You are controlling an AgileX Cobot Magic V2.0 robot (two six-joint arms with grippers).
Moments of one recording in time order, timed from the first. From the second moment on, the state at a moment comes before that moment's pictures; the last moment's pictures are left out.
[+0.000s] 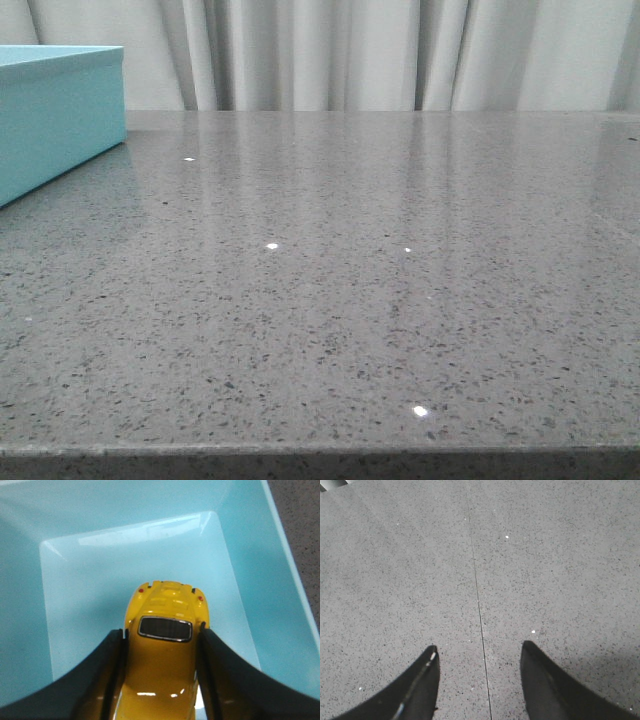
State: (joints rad) left arm 0.22 1.78 -1.89 -0.27 1.26 0.47; right arm 0.37 0.70 -1.05 -0.20 1.05 0.63
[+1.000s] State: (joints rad) left arm 0.22 1.96 -1.89 -0.27 1.25 0.47; right arm 0.37 0.70 -1.05 -0.20 0.99 0.63
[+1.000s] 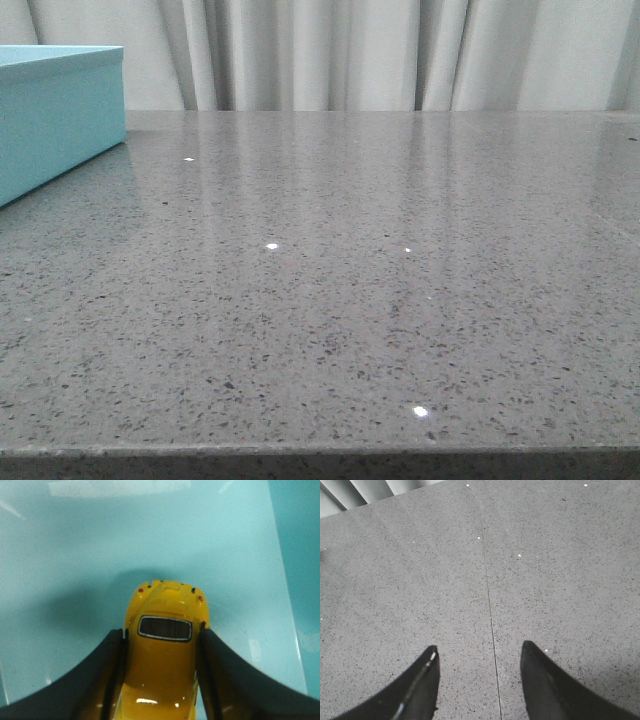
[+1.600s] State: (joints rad) left arm 0.22 1.96 -1.89 -0.32 1.25 0.47; right arm 0.37 0.70 -1.05 -0.20 0.99 0.63
